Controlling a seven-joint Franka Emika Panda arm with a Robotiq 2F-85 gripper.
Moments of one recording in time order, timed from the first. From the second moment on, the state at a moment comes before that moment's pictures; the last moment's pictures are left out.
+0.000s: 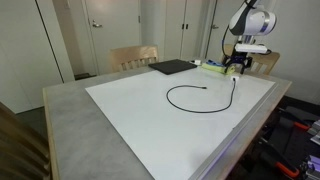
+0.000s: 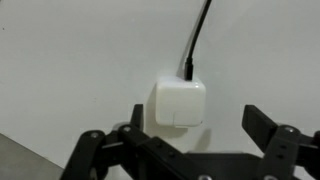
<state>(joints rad) -0.34 0.49 -0.23 -2.16 0.21 2.64 0.09</state>
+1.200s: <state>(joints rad) -0.42 0.49 -0.17 -2.20 0.37 2.64 0.01</state>
